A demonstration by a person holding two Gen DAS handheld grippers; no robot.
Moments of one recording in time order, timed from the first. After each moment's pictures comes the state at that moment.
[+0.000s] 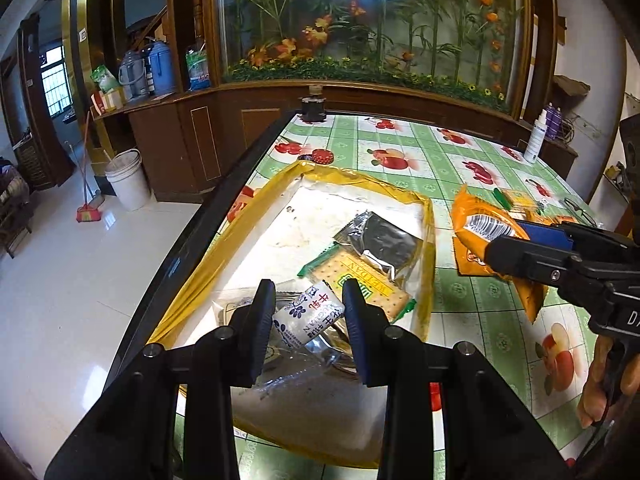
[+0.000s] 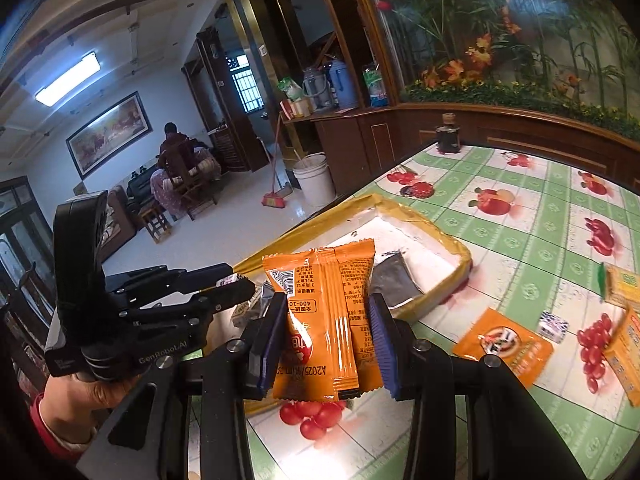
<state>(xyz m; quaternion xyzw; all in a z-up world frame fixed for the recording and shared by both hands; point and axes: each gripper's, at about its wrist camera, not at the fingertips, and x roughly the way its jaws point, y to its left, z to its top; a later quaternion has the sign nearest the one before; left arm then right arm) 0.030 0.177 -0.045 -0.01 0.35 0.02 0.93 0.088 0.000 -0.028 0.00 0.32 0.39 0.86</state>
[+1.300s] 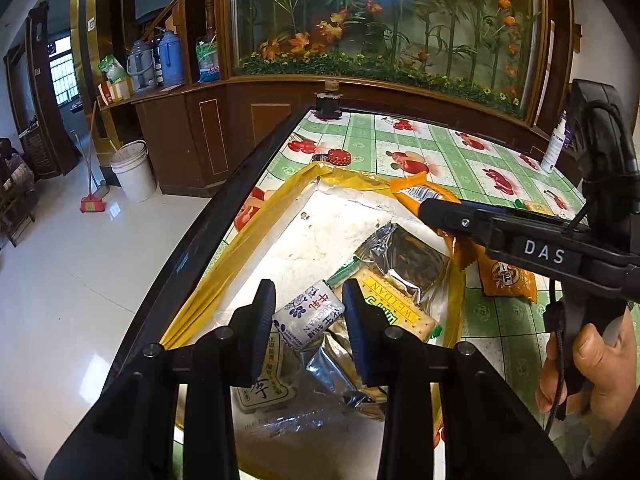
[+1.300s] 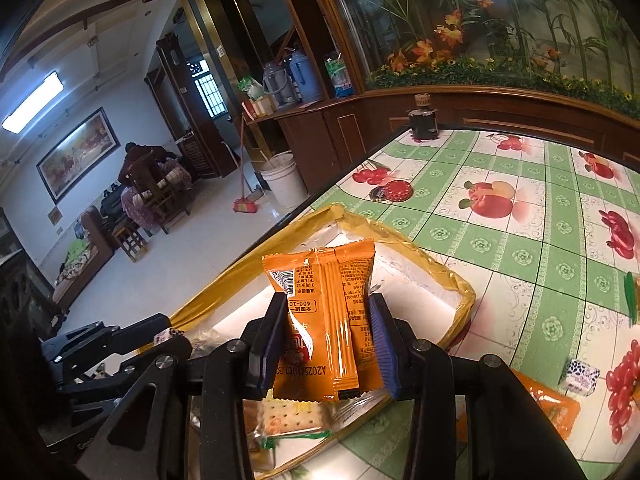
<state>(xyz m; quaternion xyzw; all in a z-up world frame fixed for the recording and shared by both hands) 0.055 0.191 -0.051 -0.02 0.36 0.03 0.93 0.173 0.034 -0.055 0.03 0.35 0.34 0.87</state>
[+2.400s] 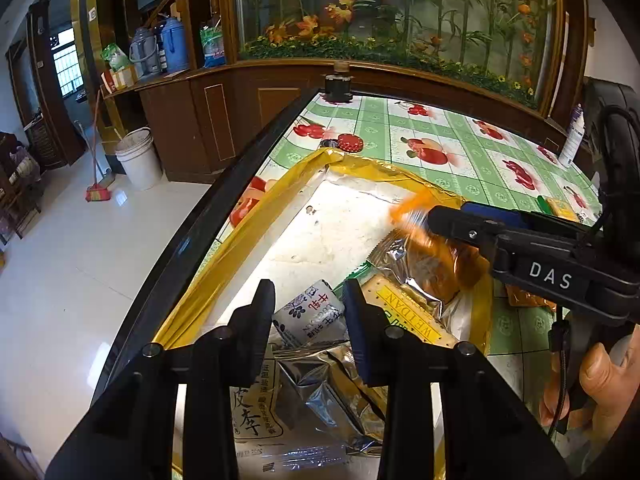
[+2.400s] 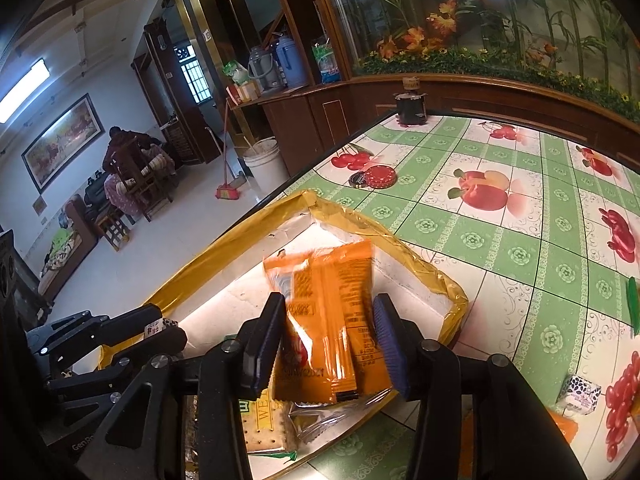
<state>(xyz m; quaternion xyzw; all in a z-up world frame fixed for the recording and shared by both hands) 0.086 0.190 -0.067 -0.02 0.39 0.06 0.92 0.193 0.041 -0.072 0.01 0.37 0.32 0.87</state>
